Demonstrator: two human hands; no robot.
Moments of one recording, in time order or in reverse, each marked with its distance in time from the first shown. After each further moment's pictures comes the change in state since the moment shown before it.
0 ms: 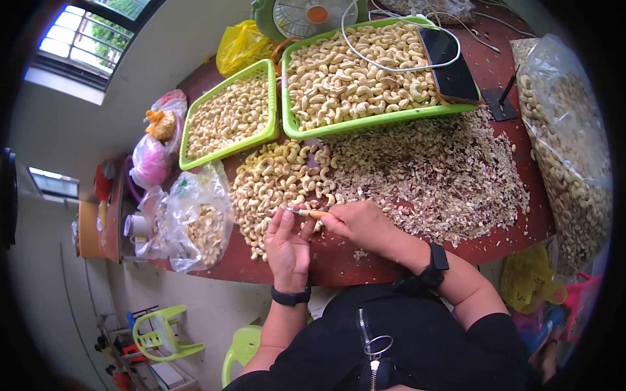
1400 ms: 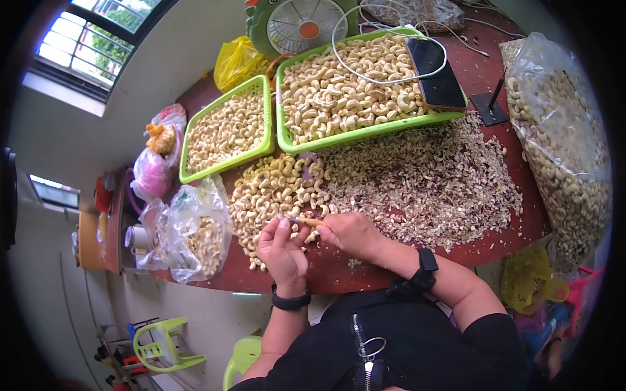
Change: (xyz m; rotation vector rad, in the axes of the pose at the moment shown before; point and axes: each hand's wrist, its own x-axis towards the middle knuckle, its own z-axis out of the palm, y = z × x) left_hand -0.001 -0.007 0.010 0.140 0.091 0.215; right_hand -0.003 0.016 0.017 -0.116 0.114 -0.105
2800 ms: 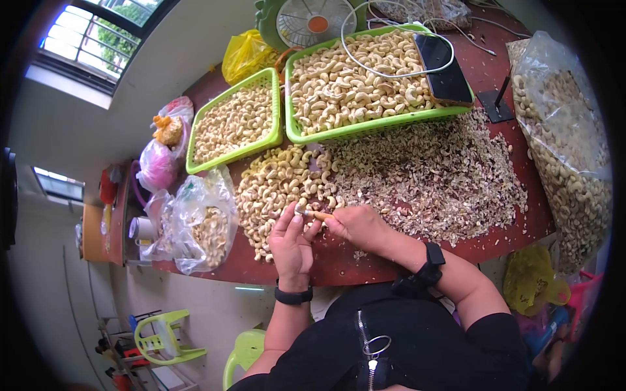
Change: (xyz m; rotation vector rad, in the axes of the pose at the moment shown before) left_hand 0.001 -0.001 -0.015 -0.001 -0.131 -0.157; right_hand -0.002 -0.001 -0.003 0.053 -0.075 0.045
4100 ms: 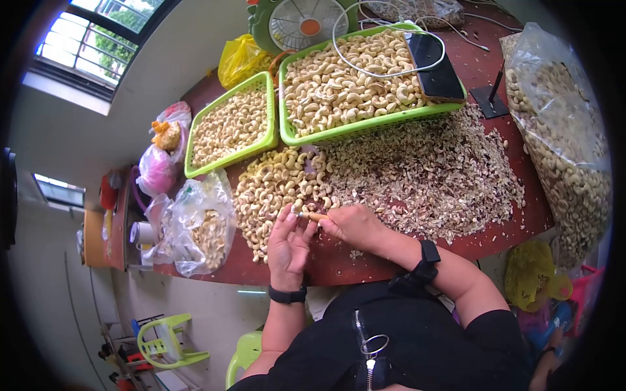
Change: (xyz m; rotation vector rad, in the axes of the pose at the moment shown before) left_hand 0.002 0.009 0.001 -0.195 0.023 -0.219; right_hand -0.002 0.006 0.005 -0.039 0.050 -0.040
